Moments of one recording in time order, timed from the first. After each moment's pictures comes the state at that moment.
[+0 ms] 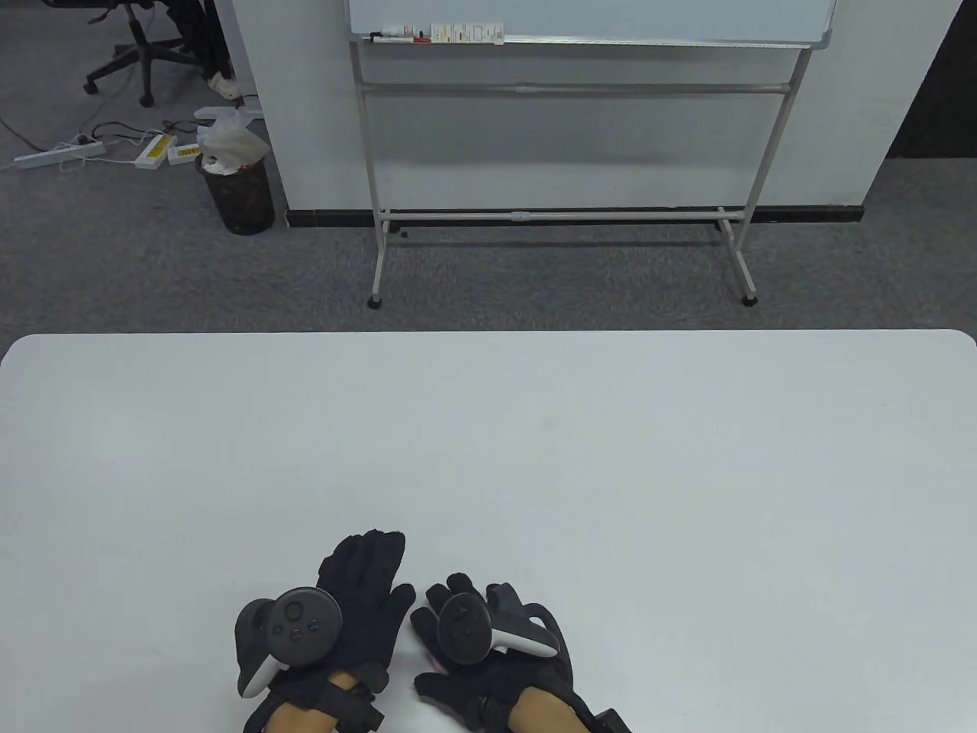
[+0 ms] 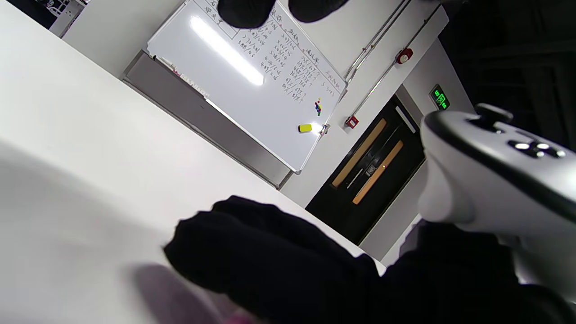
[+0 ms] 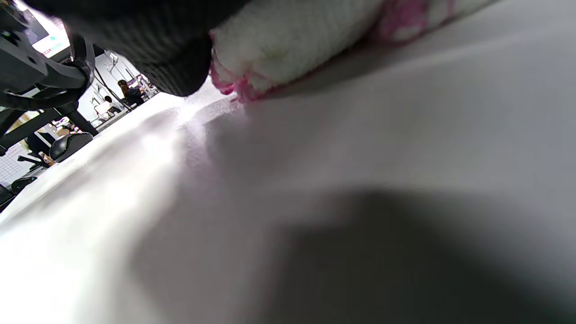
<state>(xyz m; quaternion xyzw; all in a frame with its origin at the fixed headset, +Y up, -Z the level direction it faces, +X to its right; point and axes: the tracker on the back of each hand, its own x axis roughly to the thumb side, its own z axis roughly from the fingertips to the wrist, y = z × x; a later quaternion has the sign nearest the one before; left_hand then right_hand) -0.213 -0.719 -0.284 0.03 -0.18 0.33 0.93 -0.019 -0.795 -0.298 0.28 0.24 0.92 0.13</state>
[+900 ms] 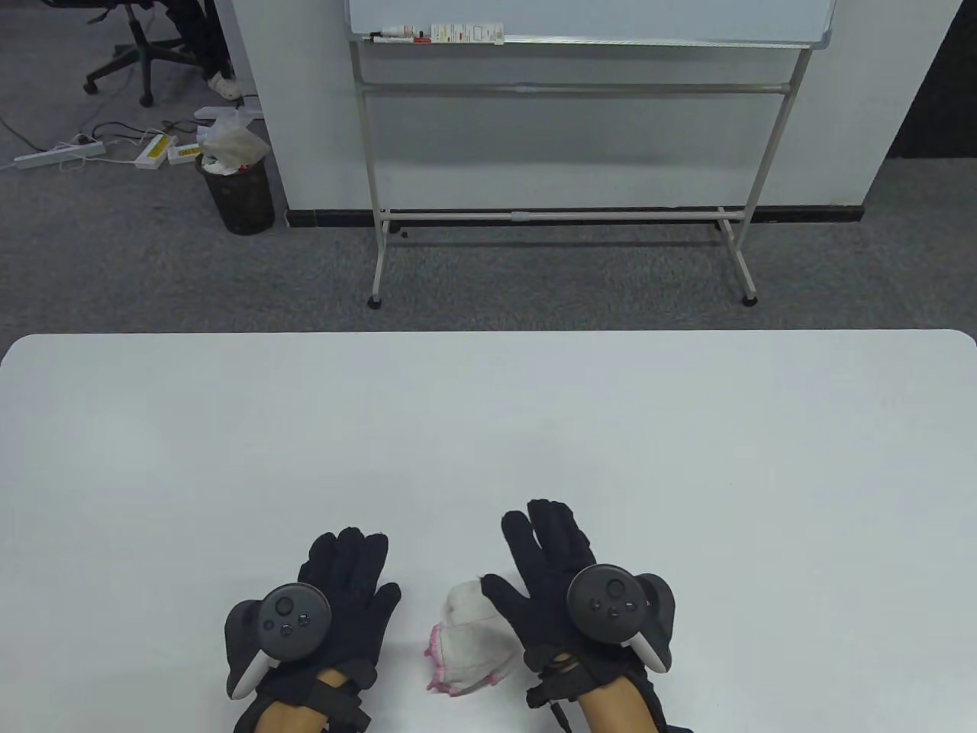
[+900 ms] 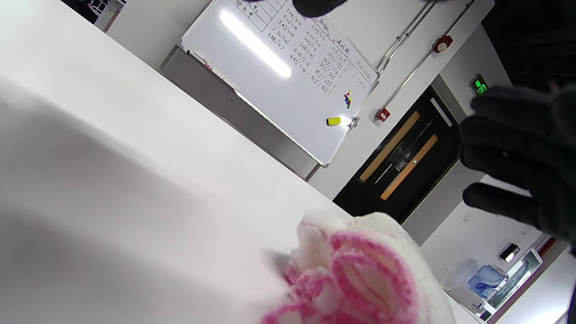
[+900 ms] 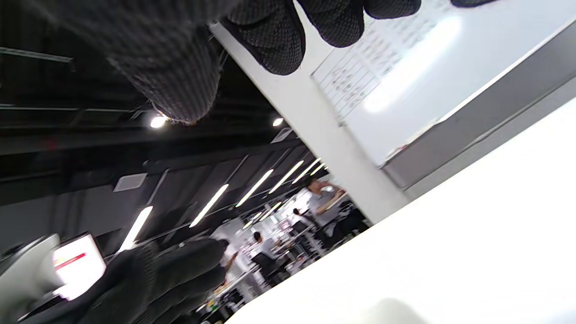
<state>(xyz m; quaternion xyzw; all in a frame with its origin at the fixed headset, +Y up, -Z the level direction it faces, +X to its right) -0.230 -0.731 -0.287 0.01 -0.14 0.32 0.94 0.091 -0.698 -0.299 0.15 -0.09 0.91 0.38</state>
